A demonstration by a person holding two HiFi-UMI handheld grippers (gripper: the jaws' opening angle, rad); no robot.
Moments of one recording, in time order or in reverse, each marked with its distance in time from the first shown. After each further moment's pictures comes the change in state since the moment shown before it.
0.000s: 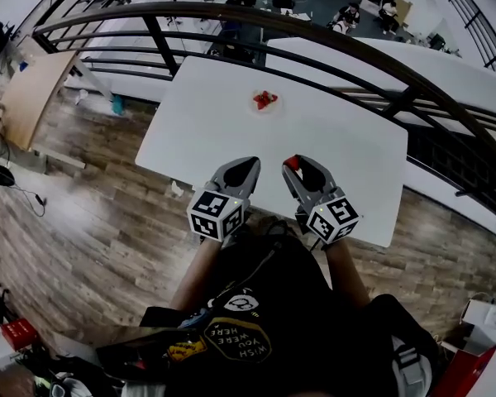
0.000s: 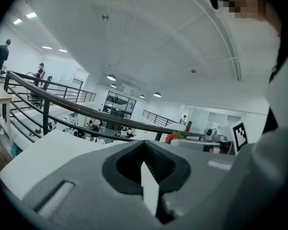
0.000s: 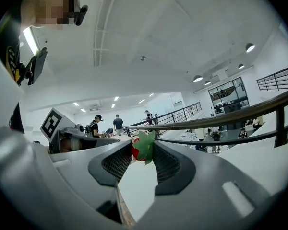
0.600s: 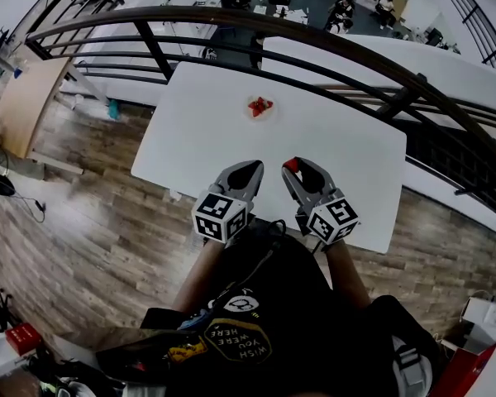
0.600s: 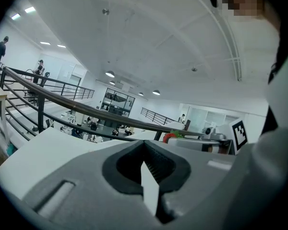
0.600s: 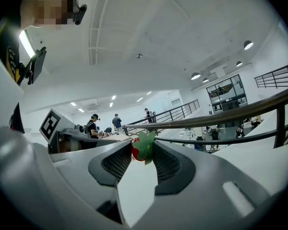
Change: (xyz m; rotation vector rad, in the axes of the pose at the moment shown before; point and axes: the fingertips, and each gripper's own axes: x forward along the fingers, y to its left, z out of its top) left arm 0.053 0.004 0.005 -0.012 0.030 -0.024; right arm 0.015 -0.046 0.008 0.023 0.024 -0.016
